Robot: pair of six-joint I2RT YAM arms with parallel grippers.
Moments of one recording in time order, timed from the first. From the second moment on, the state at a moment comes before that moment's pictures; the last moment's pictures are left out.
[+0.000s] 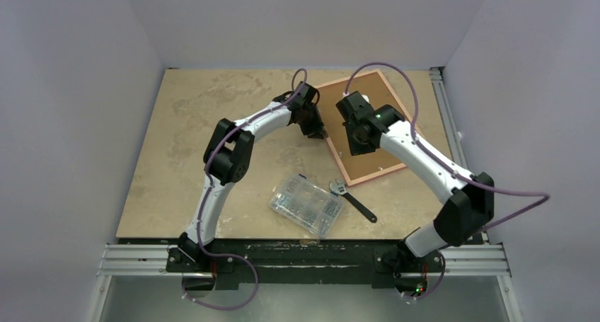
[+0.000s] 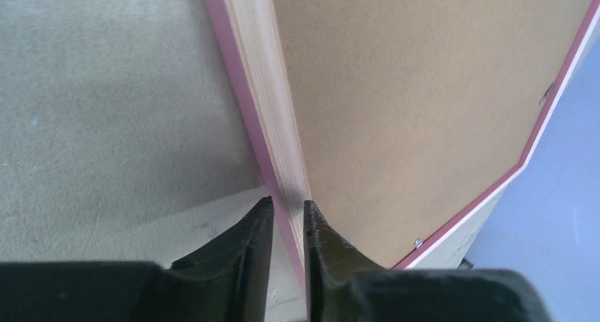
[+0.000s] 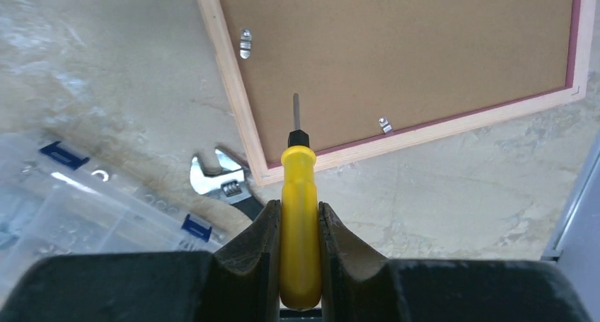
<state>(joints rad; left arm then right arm) -0.59 2.35 1.91 -0.52 0.24 -0.92 0.59 1.57 1.42 -1.08 0.35 0.38</state>
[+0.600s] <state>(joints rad) -0.59 2.35 1.88 -0.49 0.34 -0.90 0.53 1.68 1.42 -0.87 0.17 0.39</state>
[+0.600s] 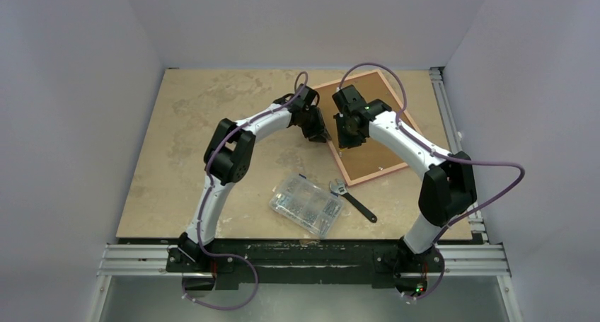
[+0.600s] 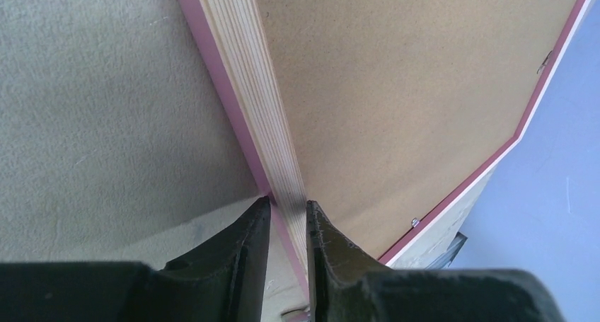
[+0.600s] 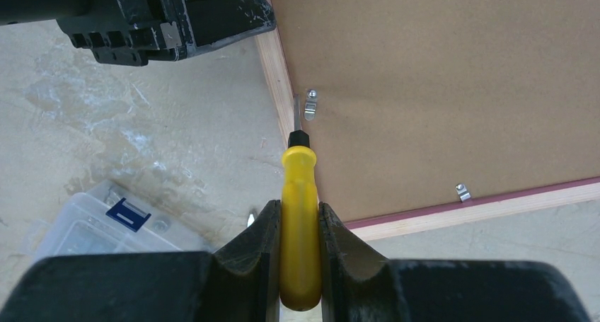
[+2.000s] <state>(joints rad) -0.59 2.35 1.87 -0.48 0.35 -0.91 0.57 1.68 1.43 -1.00 0.31 0.38</state>
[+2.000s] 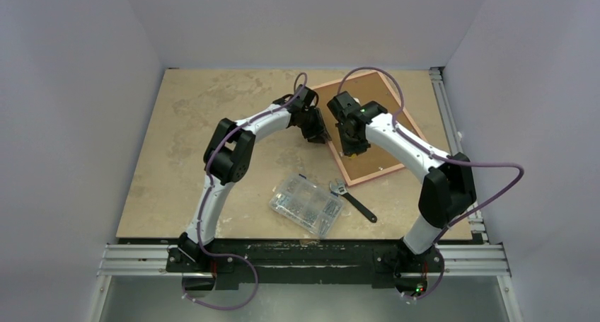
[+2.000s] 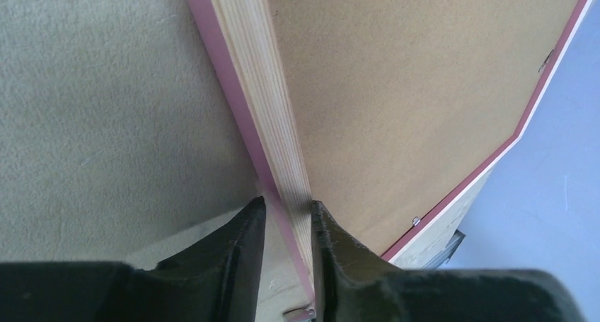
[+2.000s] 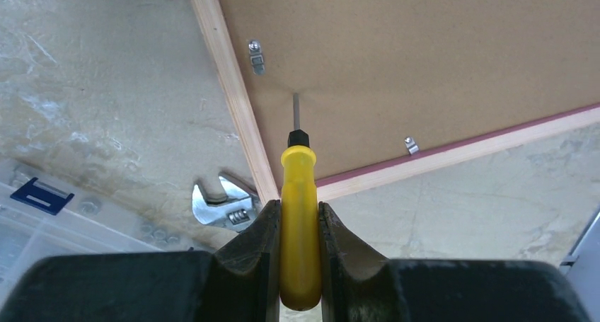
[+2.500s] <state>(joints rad) -0.61 2.22 1.69 -0.41 0.38 -0.92 0.57 1.24 1.21 -0.98 0.34 0.42</state>
